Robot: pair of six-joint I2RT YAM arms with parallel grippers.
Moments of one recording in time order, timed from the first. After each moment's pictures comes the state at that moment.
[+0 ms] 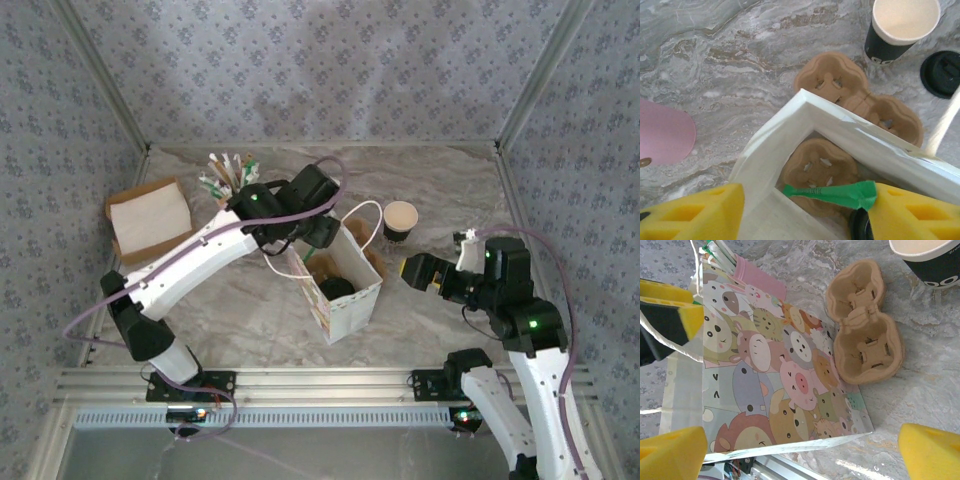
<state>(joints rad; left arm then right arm) -0.95 1.60 1.78 -1.13 -0.28 -0.32 0.16 0.61 0.93 -0.99 -0.55 0.53</state>
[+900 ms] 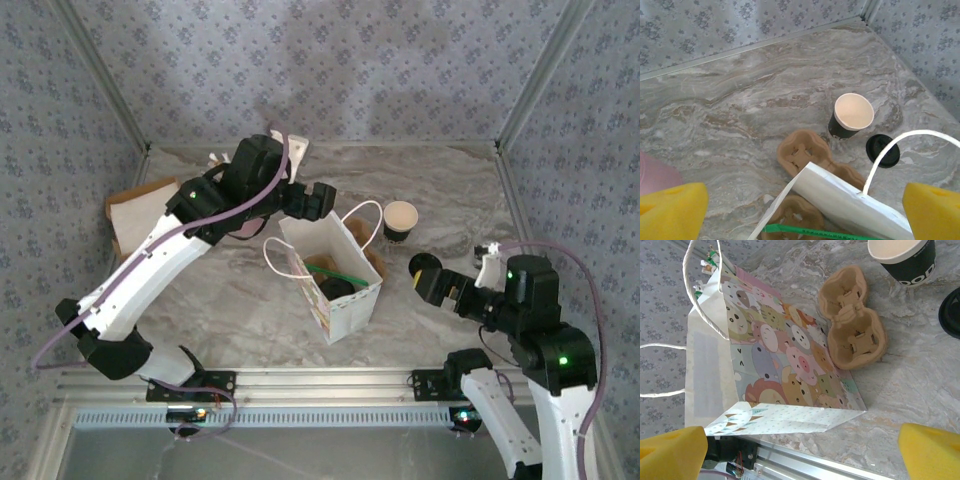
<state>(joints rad) -0.83 1.45 1.80 -0.95 -0.14 -0.31 0.16 0.52 1.11 -1.23 -0.47 0.56</state>
